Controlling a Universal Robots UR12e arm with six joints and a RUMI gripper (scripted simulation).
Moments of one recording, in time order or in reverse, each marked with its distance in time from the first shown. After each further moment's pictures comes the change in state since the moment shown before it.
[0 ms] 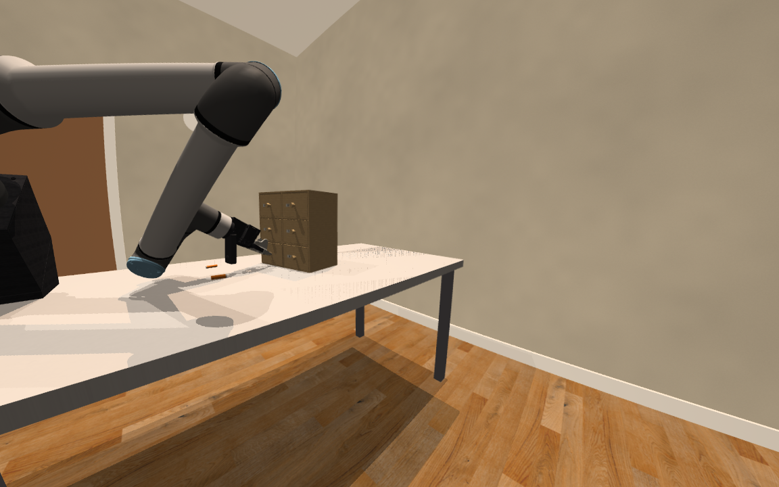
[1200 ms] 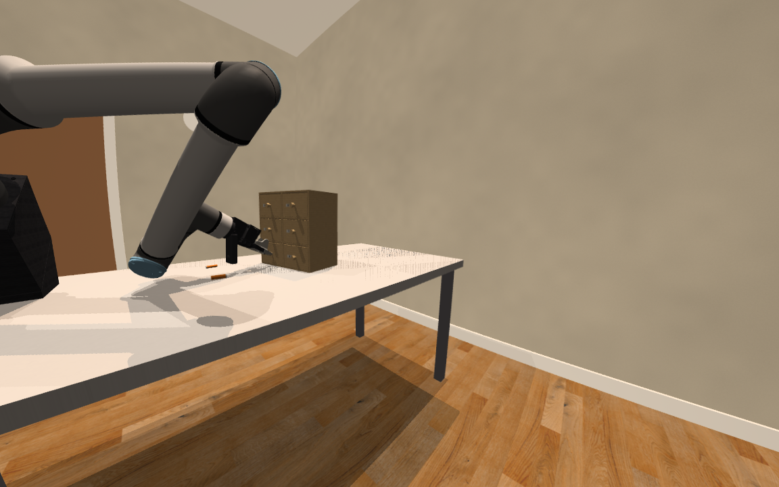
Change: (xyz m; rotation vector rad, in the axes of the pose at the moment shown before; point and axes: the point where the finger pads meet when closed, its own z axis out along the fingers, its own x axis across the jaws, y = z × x) arm 0.000 0.002 0.003 0.000 0.000 0.000
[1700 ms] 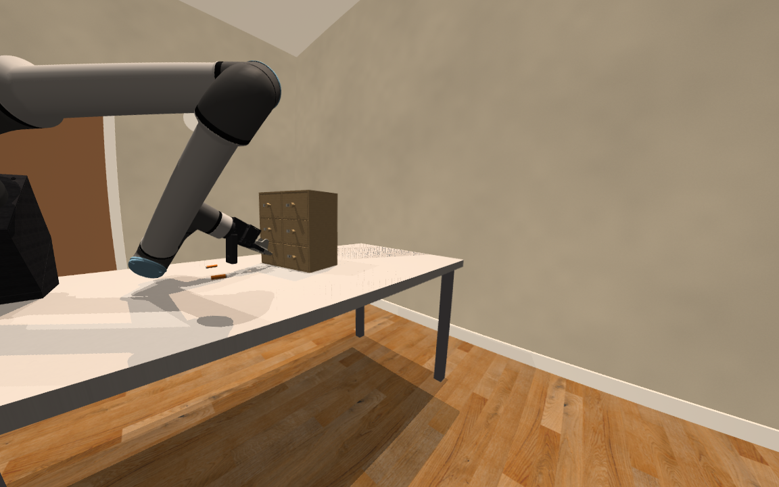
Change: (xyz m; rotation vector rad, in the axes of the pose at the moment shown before) arm 0.000 0.000 0.000 0.000 0.000 0.000
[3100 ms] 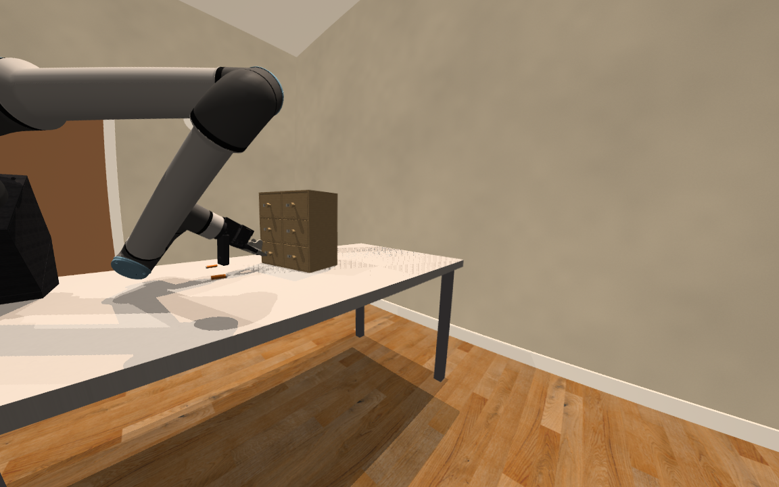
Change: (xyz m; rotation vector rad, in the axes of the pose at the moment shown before) arm 0.000 -0.015 -0.027 0.001 0.000 0.000
